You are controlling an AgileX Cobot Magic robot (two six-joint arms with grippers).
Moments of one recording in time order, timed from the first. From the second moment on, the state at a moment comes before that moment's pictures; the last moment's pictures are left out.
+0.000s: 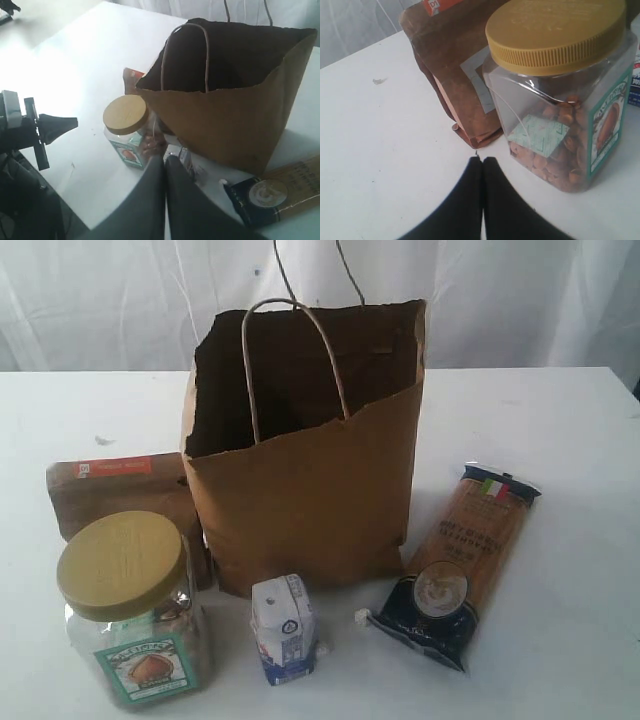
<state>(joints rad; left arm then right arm) -0.37 0.00 0.02 -0.15 0.38 0.42 0.57 0.64 -1.19 0.30 1.11 -0.03</state>
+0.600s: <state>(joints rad) -0.37 0.00 0.02 -0.15 0.38 0.42 0.57 0.39 -0.56 0.36 0.77 0.17</state>
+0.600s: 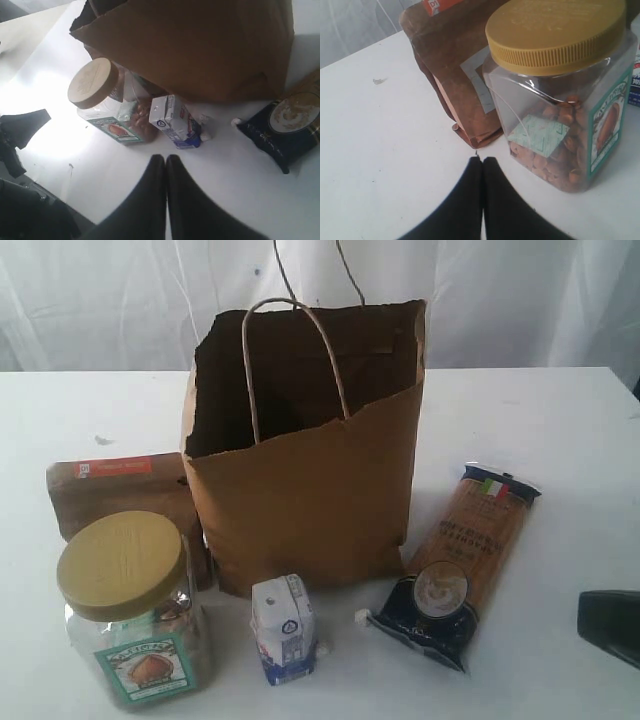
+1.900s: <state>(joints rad) -0.37 0.00 0.02 -0.15 0.38 0.42 0.21 0.09 -0.08 0.34 0.25 -0.23</state>
